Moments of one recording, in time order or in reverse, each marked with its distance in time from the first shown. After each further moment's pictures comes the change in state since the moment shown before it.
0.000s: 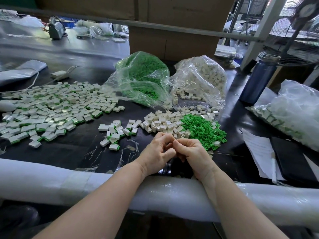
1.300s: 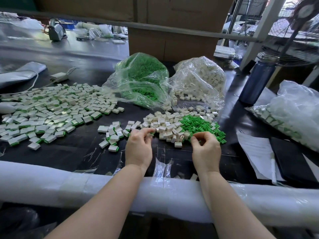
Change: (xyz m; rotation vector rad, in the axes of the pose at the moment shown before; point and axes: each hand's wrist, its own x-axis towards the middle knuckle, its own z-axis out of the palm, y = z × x) left_hand 0.001 -0.006 -0.010 0.259 0.629 -0.157; right_hand 0.006 0.006 -0.012 -0.545 0.750 -0.158
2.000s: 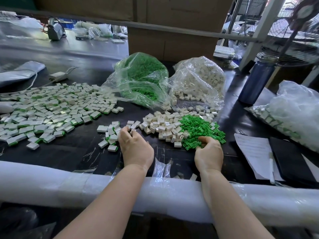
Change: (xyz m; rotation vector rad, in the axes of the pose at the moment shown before) left_hand 0.001 -0.003 0.005 0.375 -0.047 -0.192; right_hand 0.007 0.010 -0.003 -0.274 -0.068 0.174
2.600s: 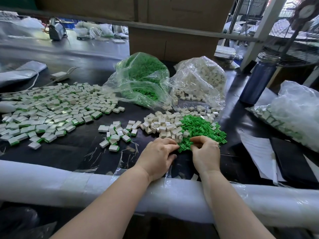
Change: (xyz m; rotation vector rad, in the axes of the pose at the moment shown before) left_hand -0.010 0.007 0.007 0.024 -0.328 0.763; right_hand -0.004 -0.005 0.003 0.082 -0.060 -0.159
